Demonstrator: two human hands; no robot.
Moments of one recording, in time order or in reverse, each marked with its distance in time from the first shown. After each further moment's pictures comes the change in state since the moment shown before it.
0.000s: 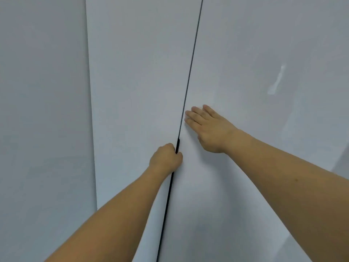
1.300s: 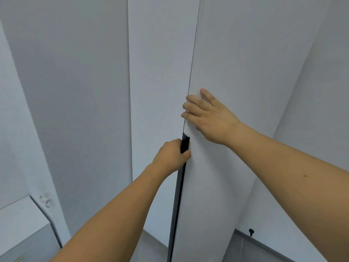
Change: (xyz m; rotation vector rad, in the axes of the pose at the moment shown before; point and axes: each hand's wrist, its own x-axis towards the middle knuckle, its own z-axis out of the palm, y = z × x) left_hand -0.286 0.034 -0.032 -0.036 0.028 0.054; right_hand -0.201 -0.079 -0.125 -0.130 0.367 -0.140
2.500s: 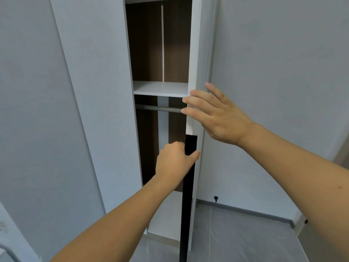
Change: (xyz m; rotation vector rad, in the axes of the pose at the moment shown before) left_hand -0.131 0.126 0.106 0.125 0.113 0.271; right_hand -0.223 0.020 -0.099 0.073 0.162 0.135
